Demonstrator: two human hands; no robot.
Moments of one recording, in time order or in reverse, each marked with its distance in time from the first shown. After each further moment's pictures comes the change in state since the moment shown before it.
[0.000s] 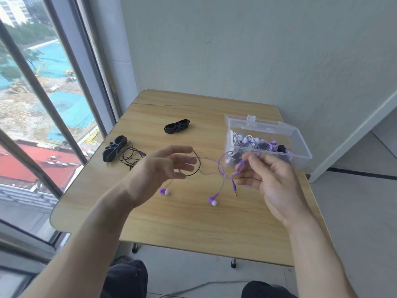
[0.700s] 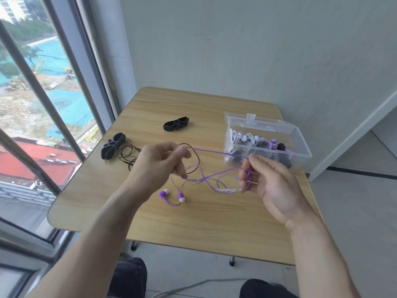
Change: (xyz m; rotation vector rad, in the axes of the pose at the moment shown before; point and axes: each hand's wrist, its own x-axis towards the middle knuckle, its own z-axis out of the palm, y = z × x) left_hand 0.006 -0.004 0.015 0.319 0.284 0.186; right_hand -0.004 -0.003 -0.002 0.001 -0.108 0.103
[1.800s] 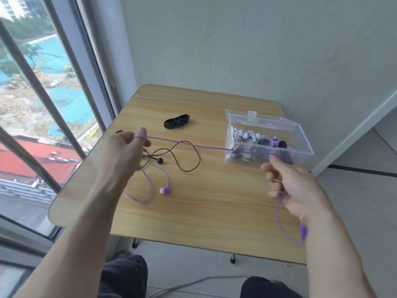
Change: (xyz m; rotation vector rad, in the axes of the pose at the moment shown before) left_hand 0.011 0.001 -0.037 0.199 0.449 -0.132; right_hand 0.011 0.001 -0.035 -0.052 0.370 0.302
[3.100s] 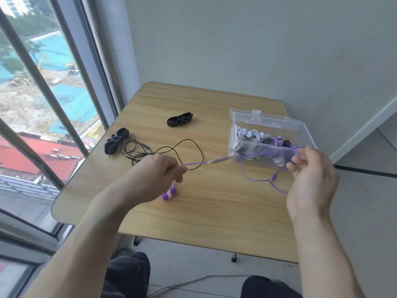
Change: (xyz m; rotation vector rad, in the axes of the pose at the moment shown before) left_hand -0.025 -0.009 0.006 0.507 -0.616 0.319; right_hand -0.009 0.001 0.020 0.310 0.479 -0.520
